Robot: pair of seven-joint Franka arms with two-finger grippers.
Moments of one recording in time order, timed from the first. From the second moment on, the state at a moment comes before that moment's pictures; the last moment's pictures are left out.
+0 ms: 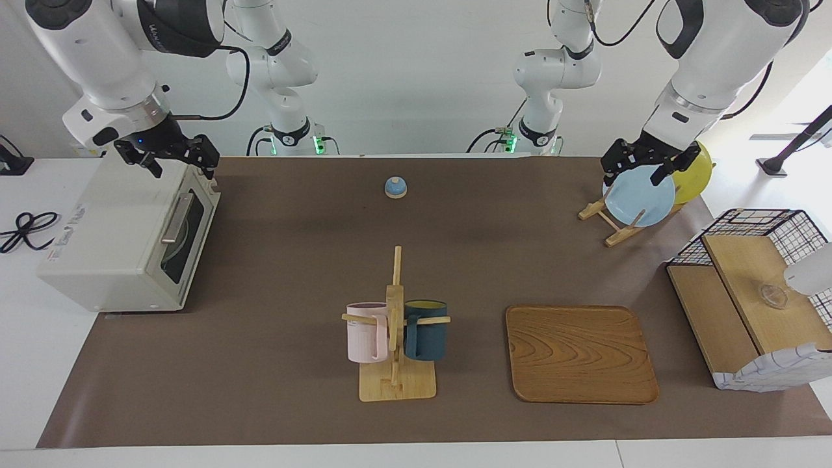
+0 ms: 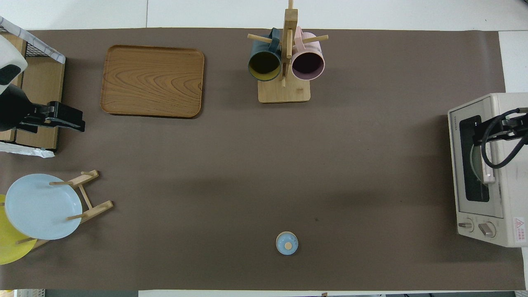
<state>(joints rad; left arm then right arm) -0.08 0.02 -0.05 -1.55 -0.02 1.53 -0.07 0.02 0.01 -0.07 -1.58 -0.08 1.45 -0.05</state>
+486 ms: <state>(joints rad) -0.08 0.02 -0.05 -1.55 -0.02 1.53 -0.07 0.02 0.01 -0.07 -1.59 -0.08 1.45 -0.05</state>
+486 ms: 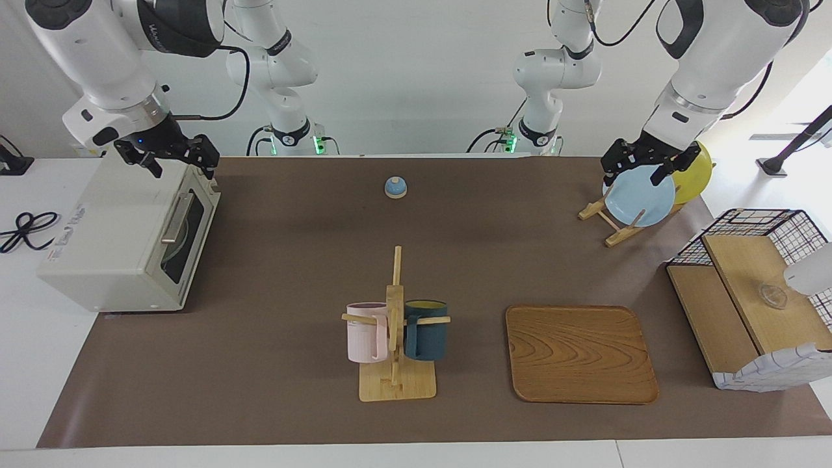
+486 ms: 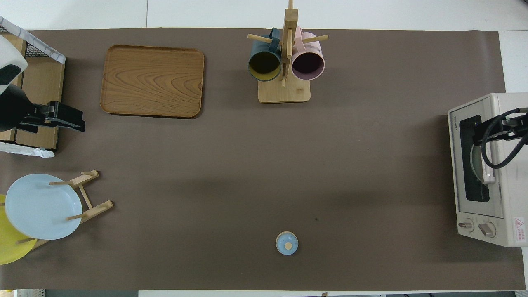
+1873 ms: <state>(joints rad) -0.08 0.02 -0.05 -1.55 -0.02 1.53 -0.07 -0.12 -0.03 -0.08 -1.95 -0.09 1.88 -0.10</state>
